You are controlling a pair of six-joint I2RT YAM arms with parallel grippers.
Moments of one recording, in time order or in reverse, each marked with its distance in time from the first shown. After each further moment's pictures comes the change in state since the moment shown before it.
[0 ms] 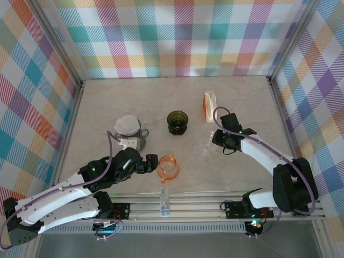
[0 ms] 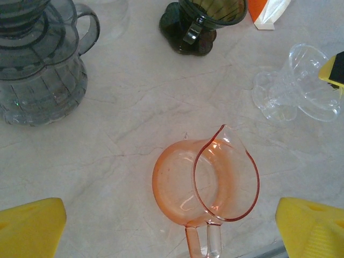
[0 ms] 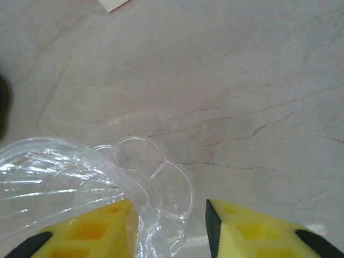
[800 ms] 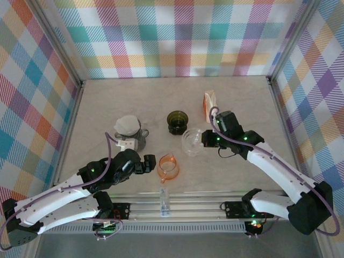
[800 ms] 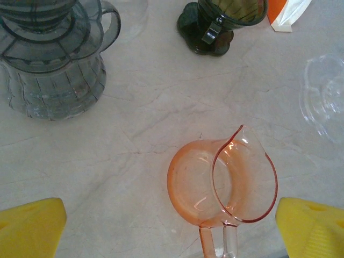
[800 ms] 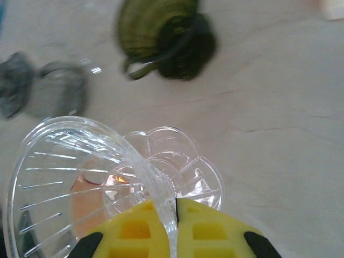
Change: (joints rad) left arm 0.000 -0.018 -0.011 -0.035 -0.040 -0.024; right arm 0.253 -0.241 0.150 -0.147 -0.188 -0.092
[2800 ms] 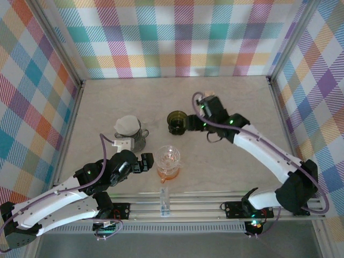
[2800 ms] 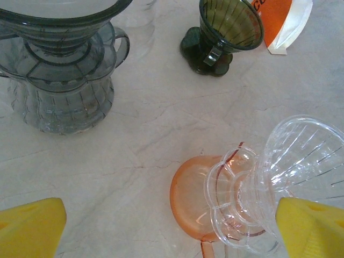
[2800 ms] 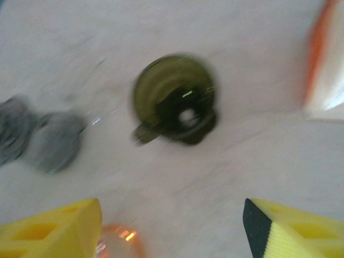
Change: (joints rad) left arm 0.000 -0.047 -0.012 0.012 -0.051 0.006; right arm -0.006 0.264 0.292 -0.008 0.208 -0.108
